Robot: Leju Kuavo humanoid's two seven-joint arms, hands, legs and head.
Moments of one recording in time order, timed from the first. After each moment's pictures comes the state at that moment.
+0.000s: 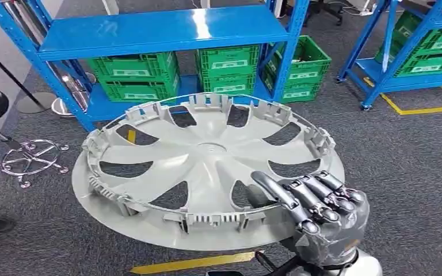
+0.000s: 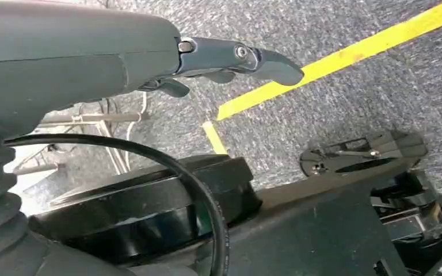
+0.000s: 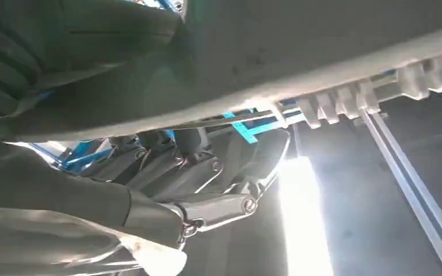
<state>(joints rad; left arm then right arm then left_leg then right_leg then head) -0.10 -0.20 0.57 -0.20 -0.95 0.12 0.09 0.20 0.14 0.39 -2.24 1.58 -0.69 -0.33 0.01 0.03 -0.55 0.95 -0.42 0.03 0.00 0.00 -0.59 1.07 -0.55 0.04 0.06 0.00</state>
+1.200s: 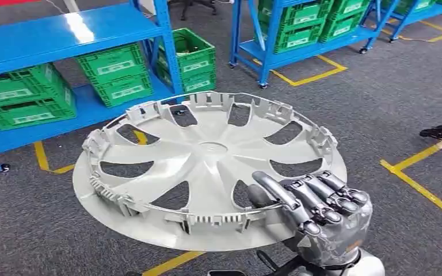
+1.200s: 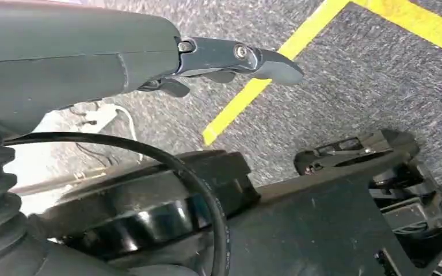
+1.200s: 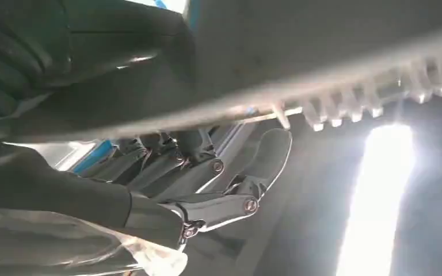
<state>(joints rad) -0.10 -0.20 0.57 -0.20 -0.96 0.10 0.10 0.19 0.14 0.39 -2.24 1.58 -0.69 -0.35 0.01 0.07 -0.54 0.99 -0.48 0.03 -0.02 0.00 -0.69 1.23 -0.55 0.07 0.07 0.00</state>
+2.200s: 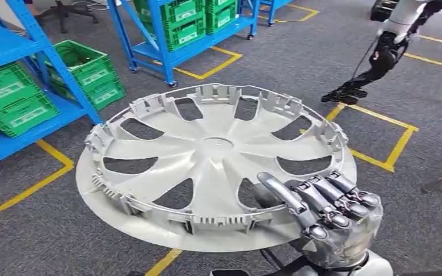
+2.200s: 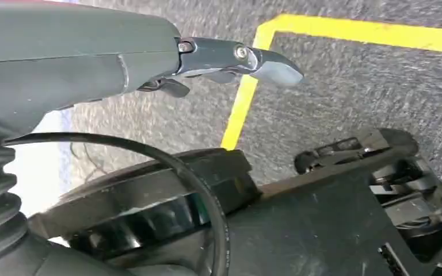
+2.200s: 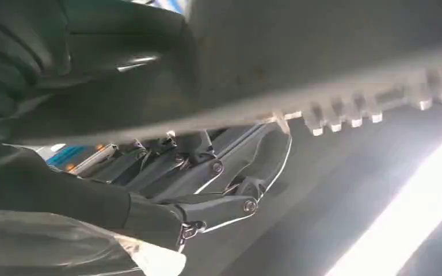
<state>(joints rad) -0.10 -0.20 0.56 -0.20 -0.99 0.08 0.12 0.20 0.16 0.35 -2.27 1.59 -0.69 -0.42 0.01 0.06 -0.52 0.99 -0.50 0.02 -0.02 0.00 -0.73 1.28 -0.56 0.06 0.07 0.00</state>
